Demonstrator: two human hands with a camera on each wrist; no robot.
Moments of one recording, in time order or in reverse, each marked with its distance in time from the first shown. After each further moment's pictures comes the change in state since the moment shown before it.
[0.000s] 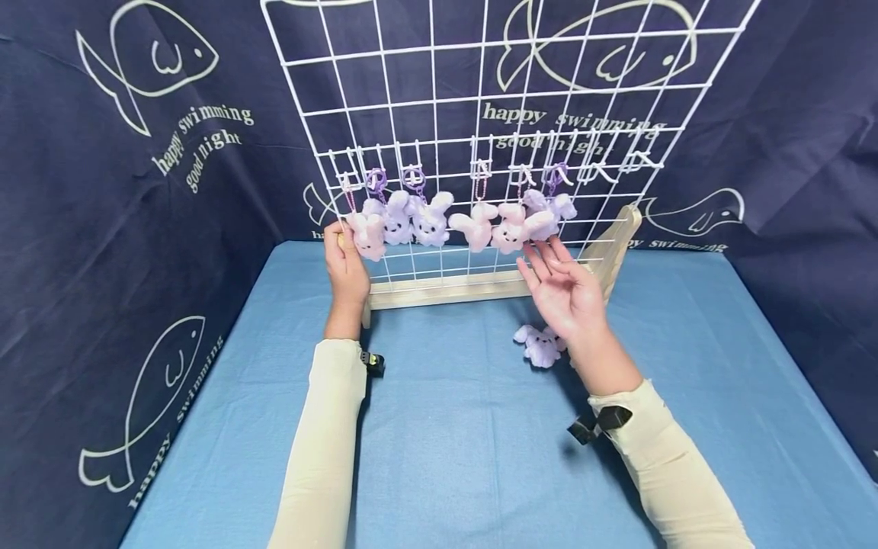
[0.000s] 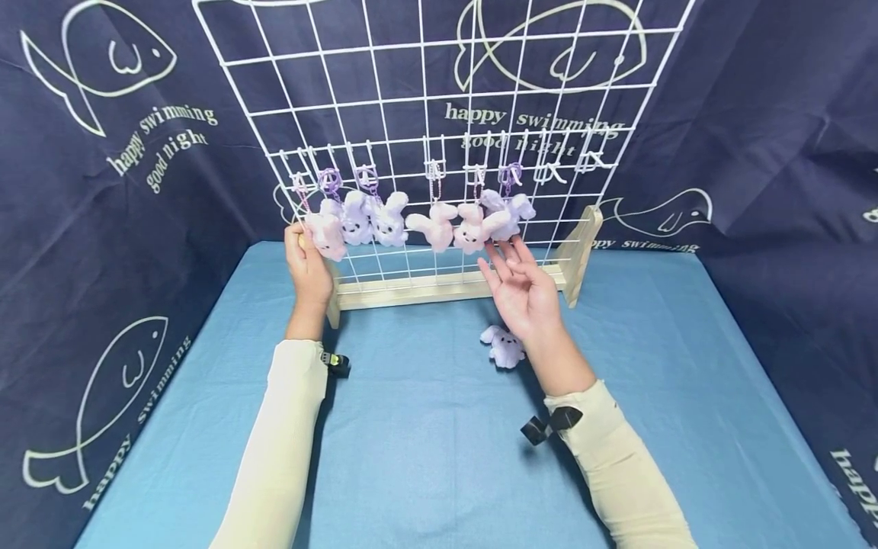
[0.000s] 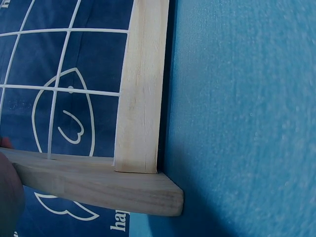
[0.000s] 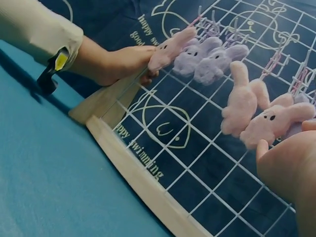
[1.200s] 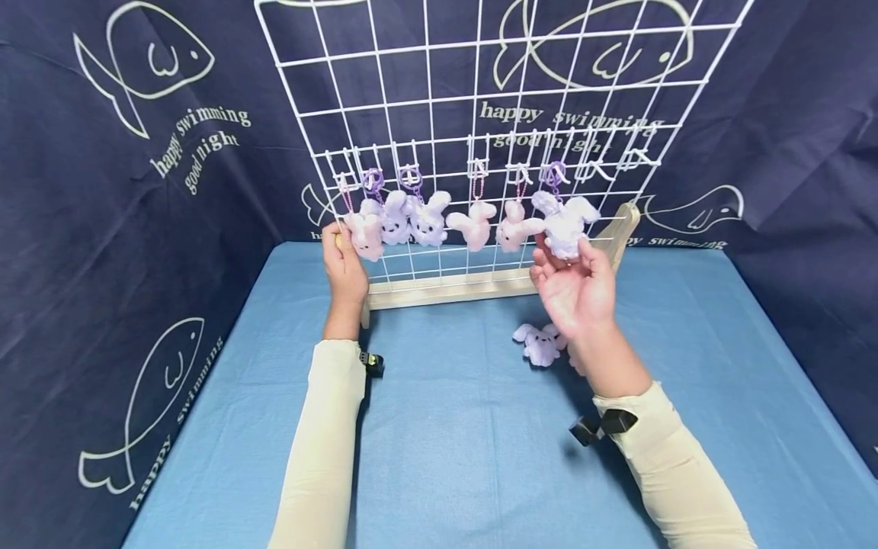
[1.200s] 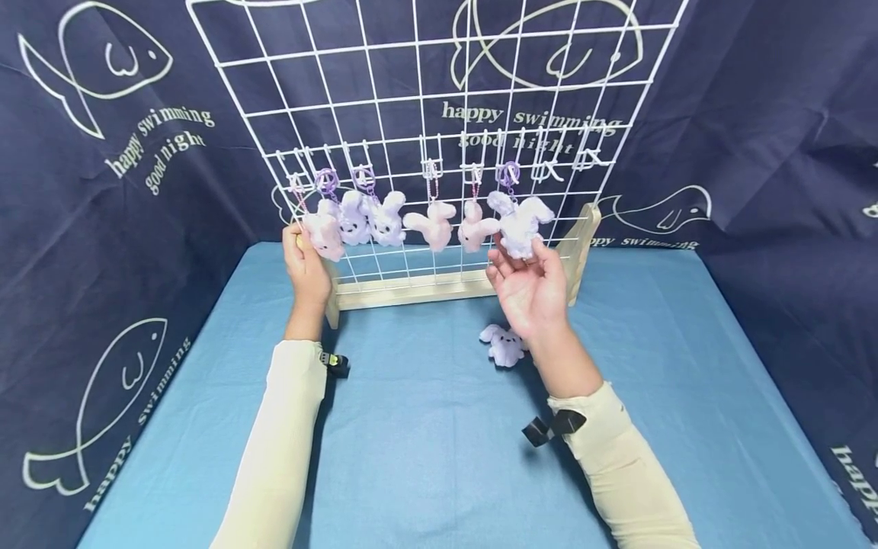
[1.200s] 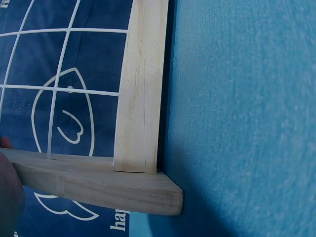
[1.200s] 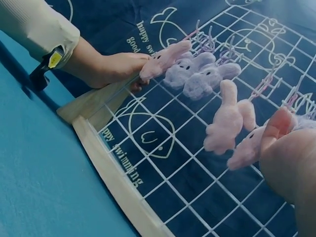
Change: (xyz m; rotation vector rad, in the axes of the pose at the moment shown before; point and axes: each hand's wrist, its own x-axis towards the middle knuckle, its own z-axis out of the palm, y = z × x) left_hand 0.000 0.000 0.000 -0.006 0.008 0.015; right_hand -0.020 -0.004 0.020 0.090 -0.056 -0.088
